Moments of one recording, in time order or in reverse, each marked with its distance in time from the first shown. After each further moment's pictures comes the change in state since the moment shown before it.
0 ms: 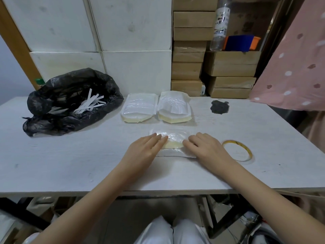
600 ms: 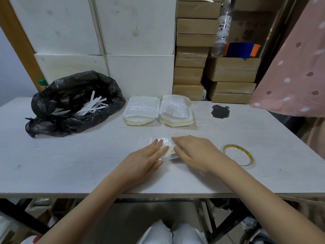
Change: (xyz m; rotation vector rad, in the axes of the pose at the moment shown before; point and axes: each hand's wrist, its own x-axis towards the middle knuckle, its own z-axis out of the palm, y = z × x) left_hand -0.021 -0.008 -0.008 -0.274 -0.275 -0.034; right_hand 0.044 -0.031 -0.039 0.265 -0.510 0.282
